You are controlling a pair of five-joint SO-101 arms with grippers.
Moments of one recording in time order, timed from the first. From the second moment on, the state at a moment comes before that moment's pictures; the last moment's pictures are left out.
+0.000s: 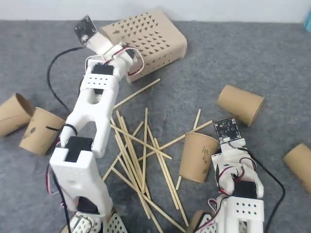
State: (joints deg) left arm 0.1 21.8 -0.2 32.1 47.7; right arm 1.7 -86.1 94.9 50.6 21.9
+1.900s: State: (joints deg) left arm 6.6 24.0 39.4 -33.6 31.2; right arm 1.8 -86.1 94.9 50.6 21.9
